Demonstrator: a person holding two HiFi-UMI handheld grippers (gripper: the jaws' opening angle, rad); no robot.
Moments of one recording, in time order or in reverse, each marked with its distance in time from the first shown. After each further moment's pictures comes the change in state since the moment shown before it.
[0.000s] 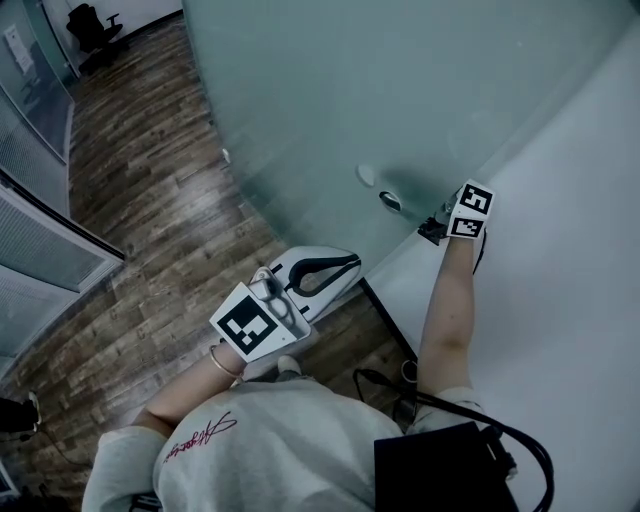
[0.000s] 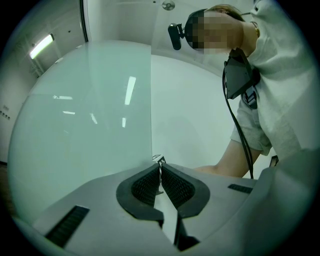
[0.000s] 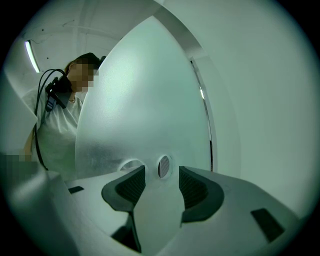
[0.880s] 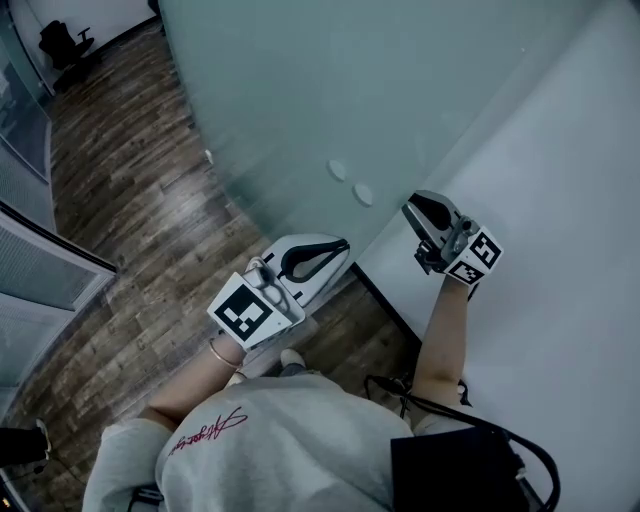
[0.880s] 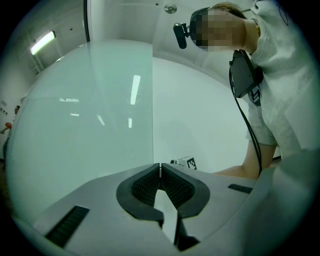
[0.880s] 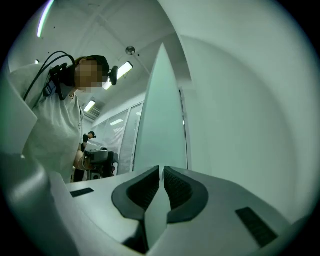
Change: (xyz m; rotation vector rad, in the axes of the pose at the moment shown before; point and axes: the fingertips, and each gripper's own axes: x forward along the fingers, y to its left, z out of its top) left arm -0.024 -0.002 -0.005 -0.017 -0.022 -0.039; right arm -0.048 0.081 0.013 -0.067 -0.222 -0.392
